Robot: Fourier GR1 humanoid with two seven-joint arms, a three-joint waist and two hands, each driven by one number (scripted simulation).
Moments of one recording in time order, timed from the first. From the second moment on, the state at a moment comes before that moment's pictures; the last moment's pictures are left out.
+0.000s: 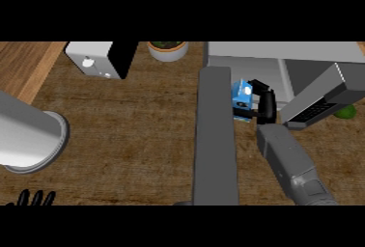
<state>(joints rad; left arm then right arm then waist) 0.71 0.11 -0.05 -1.97 0.32 -0.31 -0.54 -0.77 -0.09 -0.13 -0.33 -0.05 -0.47 -0.74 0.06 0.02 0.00</state>
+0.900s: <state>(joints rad) 0.65 0.13 -0.05 -1.93 0.33 -0.33 -0.53 -0.92 -0.19 -0.15 -0.17 0.02 -0.62 -0.81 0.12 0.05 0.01</state>
